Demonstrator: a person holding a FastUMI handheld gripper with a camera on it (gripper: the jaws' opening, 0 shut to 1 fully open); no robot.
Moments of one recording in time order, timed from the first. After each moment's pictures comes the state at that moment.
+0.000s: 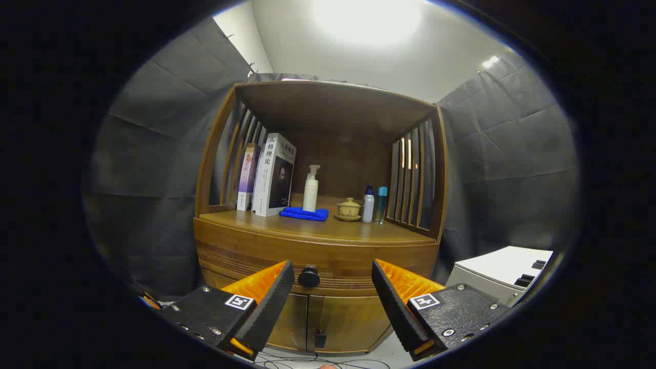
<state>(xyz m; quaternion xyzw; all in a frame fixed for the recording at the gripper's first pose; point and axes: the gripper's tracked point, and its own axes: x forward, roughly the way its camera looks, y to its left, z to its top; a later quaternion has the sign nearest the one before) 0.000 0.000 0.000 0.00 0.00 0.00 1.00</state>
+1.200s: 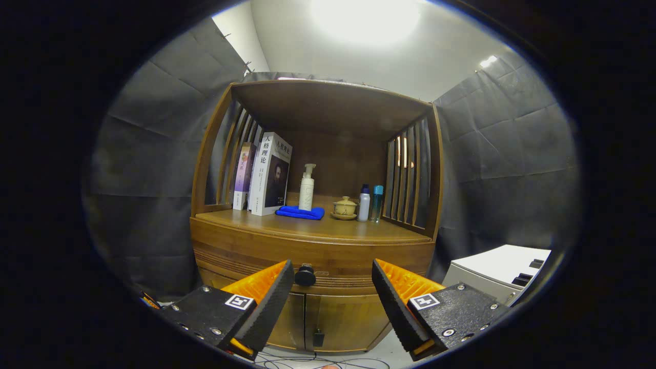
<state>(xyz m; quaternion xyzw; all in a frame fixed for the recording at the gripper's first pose) -0.003 -0.004 0.000 0.00 0.00 -0.01 1.00</state>
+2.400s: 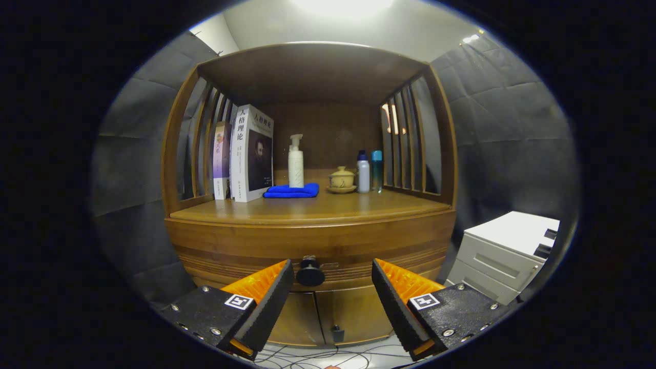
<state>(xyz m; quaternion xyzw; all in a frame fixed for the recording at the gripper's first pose) 0.067 0.020 -0.058 0.07 0.10 -0.03 0.99</state>
